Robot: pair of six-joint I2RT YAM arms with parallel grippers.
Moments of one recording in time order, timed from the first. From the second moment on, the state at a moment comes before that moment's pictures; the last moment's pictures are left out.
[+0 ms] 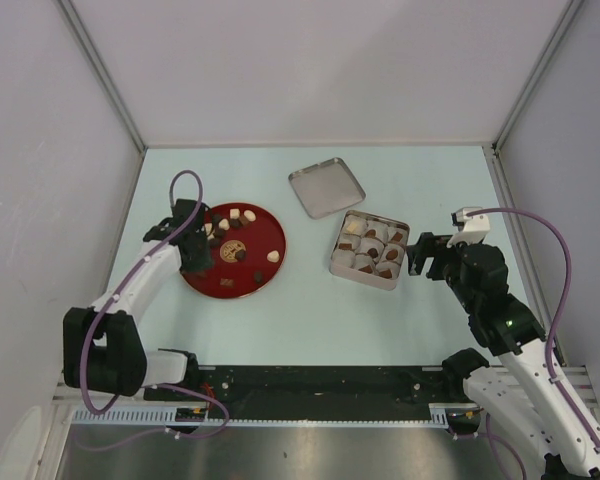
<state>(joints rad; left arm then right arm) -0.14 1.29 0.90 -0.72 -0.23 -0.35 0.43 0.58 0.71 -0.45 0.20 0.25</state>
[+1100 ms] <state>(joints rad) -0.14 1.28 0.95 -0.75 -0.26 -0.35 0.43 0.59 0.71 -0.45 0.20 0.25</state>
